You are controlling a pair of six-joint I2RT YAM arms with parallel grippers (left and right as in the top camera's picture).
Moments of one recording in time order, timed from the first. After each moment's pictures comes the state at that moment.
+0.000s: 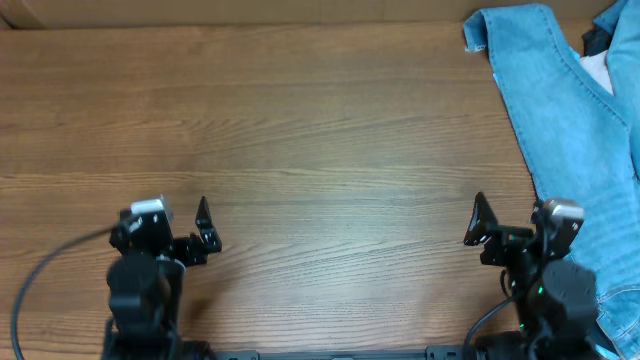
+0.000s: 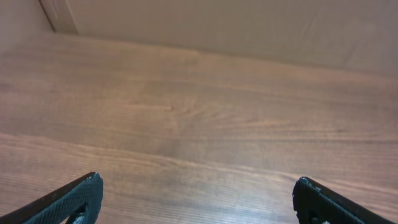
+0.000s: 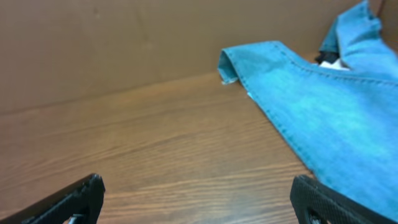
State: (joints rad) left arm 0.00 0.41 0.49 -0.44 -0.09 -0.14; right arm 0.13 0.31 0.53 -0.52 0.16 0.24
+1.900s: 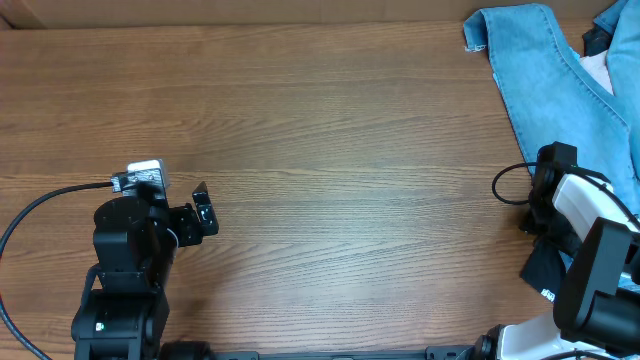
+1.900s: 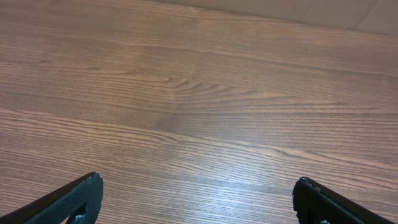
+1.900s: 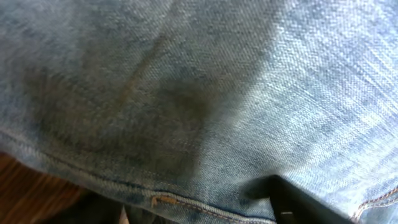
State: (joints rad) left arm 0.00 0.72 0.80 -0.69 -0.06 -0.16; right arm -0.33 1.73 0.92 -0.80 0.58 0.46
